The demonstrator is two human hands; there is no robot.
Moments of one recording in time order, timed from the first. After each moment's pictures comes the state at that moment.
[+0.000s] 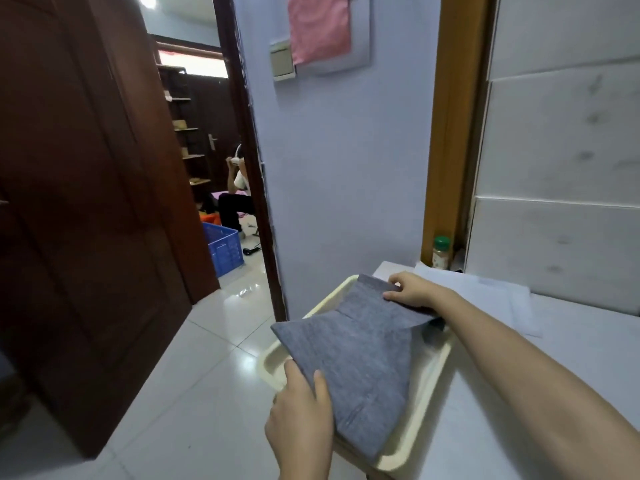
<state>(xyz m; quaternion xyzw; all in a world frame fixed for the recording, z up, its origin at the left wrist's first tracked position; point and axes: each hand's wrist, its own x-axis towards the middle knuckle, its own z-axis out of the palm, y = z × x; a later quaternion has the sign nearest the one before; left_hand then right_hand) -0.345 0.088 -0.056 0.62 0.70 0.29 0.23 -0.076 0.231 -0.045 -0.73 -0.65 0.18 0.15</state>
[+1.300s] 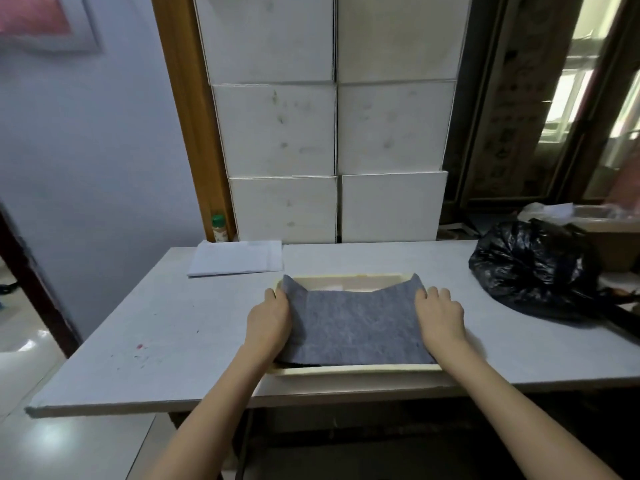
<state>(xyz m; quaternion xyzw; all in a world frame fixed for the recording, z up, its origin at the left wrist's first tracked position) -0.137 -0.008 -0.082 0.94 0.29 0.17 -0.01 0.017 -0.225 -0.073 -0.97 -0.23 -0.11 -0.03</state>
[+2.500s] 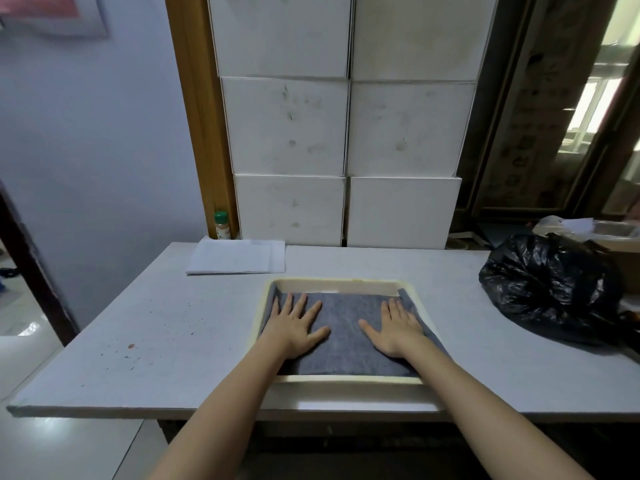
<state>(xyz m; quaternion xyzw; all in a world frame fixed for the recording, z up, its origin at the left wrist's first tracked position) -0.094 -0.003 -0.099 0.97 0.22 -0.06 0.02 0.033 -0.167 -0.096 -0.94 -0.32 0.11 0.00</state>
